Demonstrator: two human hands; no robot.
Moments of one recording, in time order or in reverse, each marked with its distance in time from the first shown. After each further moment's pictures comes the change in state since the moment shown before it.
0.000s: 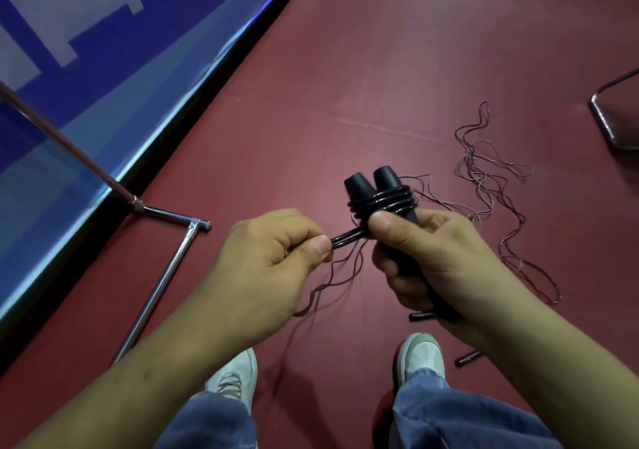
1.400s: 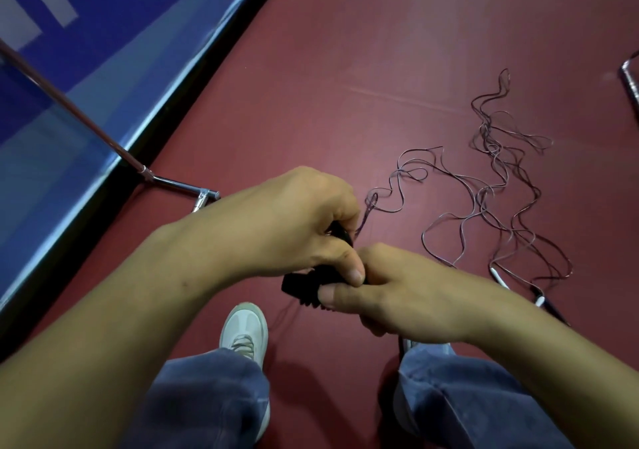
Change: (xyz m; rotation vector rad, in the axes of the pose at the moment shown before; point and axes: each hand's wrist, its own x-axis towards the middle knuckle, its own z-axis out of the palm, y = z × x) left_hand 0.031 -0.003 -0.007 0.363 -0.474 0.289; right_hand -0.003 0.031 0.025 -0.905 -0.428 0.071
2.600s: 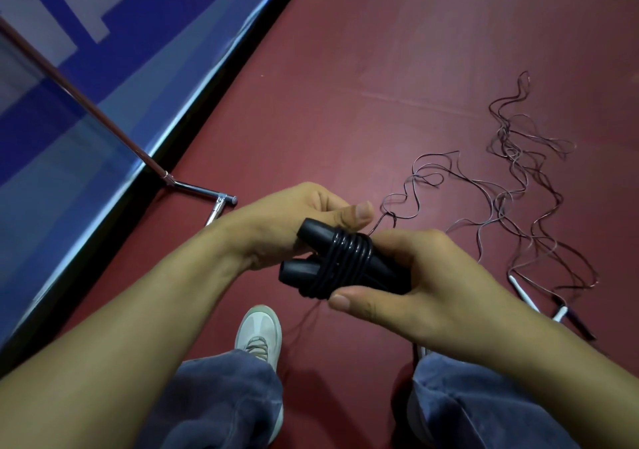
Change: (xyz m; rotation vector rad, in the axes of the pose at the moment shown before) left_hand 0.000 -0.023 0.016 -0.944 -0.120 -0.271; right_hand -0.019 -0.001 0.001 0.001 0.330 -0.255
